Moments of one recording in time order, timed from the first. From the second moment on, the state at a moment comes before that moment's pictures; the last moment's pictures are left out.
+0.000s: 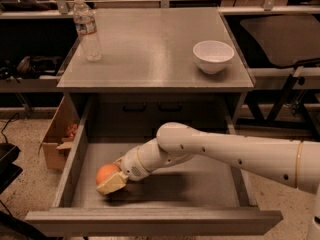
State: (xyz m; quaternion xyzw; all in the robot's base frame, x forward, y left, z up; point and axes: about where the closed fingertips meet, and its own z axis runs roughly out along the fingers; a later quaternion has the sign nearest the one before) arm 0.459 0.160 0.616 -0.51 0.72 0.42 0.22
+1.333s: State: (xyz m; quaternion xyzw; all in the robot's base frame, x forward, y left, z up) arm 0.456 0.156 0.623 -0.51 0.71 0.43 0.24
